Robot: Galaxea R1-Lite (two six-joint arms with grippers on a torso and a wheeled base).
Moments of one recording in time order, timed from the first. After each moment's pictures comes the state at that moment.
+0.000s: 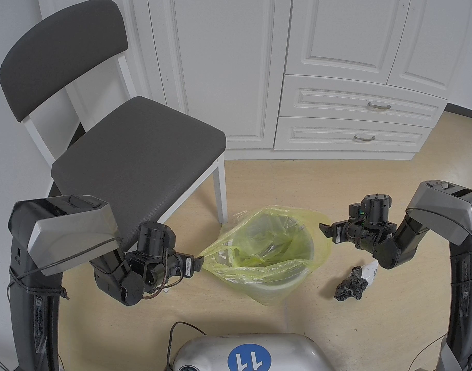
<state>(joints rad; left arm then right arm) -0.41 2.39 -0.83 -0.96 0.10 -0.12 0.18 2.41 -1.00 -1.01 -0.01 -0.02</state>
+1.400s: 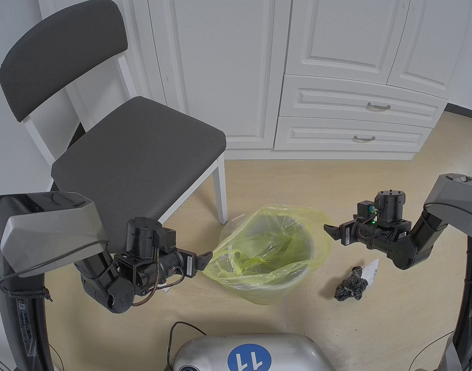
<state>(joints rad) -0.44 2.27 -0.69 -1.10 -0.02 -0.10 0.17 2.27 -0.85 -1.01 0.08 -0.09</state>
